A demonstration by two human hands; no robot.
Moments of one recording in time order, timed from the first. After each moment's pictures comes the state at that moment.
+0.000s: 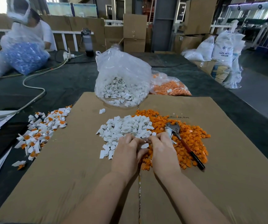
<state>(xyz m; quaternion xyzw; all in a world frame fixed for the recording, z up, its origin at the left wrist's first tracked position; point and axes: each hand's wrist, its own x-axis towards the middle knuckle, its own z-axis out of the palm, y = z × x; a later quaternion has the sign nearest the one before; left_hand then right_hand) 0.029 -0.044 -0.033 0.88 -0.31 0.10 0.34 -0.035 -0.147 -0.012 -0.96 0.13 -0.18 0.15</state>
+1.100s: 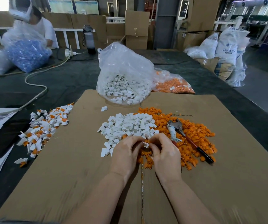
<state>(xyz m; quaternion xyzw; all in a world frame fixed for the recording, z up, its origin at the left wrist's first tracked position) 0.026 -0.033 -0.028 0.83 -0.28 0.11 0.47 -0.039 -0.134 -0.024 -0.85 0.14 -0.34 0.37</state>
